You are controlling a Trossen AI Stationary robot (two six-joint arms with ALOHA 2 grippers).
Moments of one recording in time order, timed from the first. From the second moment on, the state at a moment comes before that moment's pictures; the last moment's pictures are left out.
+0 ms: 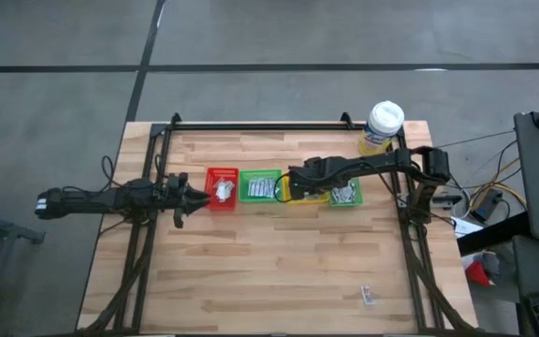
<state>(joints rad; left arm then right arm) 0.02 0.15 0.03 -0.02 -0.07 -0.42 -0.15 1.82 1.19 -0.81 0.29 1.19</state>
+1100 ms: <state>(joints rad) 0.02 0.15 0.03 -0.02 -0.07 -0.42 -0.12 1.74 1.35 -0.86 0.21 0.96</state>
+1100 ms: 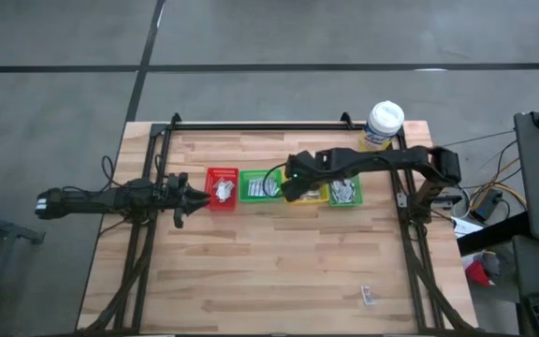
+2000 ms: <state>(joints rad) 0.02 0.16 0.03 -0.02 -0.07 -0.39 0.46 1.66 1.40 -1.05 -0.14 0.72</state>
